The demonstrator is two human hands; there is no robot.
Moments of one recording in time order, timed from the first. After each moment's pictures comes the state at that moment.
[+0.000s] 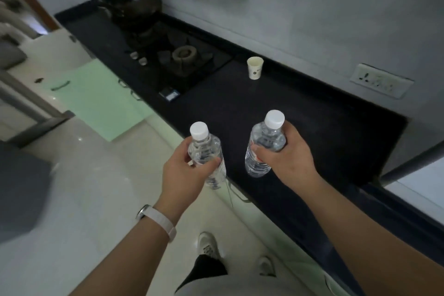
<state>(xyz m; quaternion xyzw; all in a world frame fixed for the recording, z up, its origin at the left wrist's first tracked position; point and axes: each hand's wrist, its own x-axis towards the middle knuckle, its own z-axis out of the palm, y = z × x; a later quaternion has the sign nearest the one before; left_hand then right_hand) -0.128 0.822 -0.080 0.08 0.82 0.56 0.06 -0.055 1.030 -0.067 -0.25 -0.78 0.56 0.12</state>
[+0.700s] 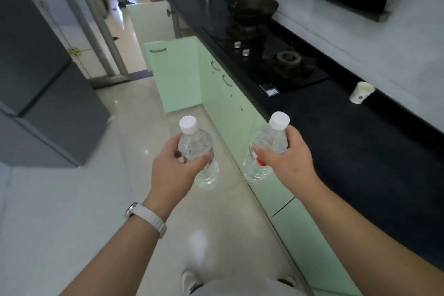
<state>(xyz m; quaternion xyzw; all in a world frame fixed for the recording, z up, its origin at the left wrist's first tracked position) -0.153 0.479 -0.083 -0.06 0.80 0.59 -0.05 -0.141 0.713 -0.059 -0.15 -0.82 0.54 0.06</state>
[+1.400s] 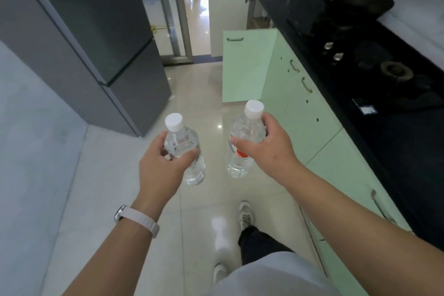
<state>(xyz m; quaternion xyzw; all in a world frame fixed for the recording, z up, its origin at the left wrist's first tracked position) -0.176 0.271 -0.090 -0.21 0.79 0.56 -0.14 -0.251 0.478 -0.070 0.02 -0.83 0.56 -0.05</state>
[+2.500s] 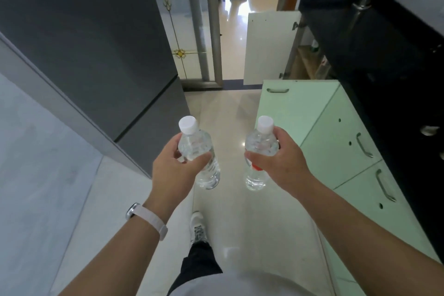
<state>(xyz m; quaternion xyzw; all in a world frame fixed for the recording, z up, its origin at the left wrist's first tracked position) -0.587 0.141 -0.095 -0.24 0.78 0.56 -0.16 -0.684 0.348 -0.102 0.05 -0.83 0.54 -0.11</state>
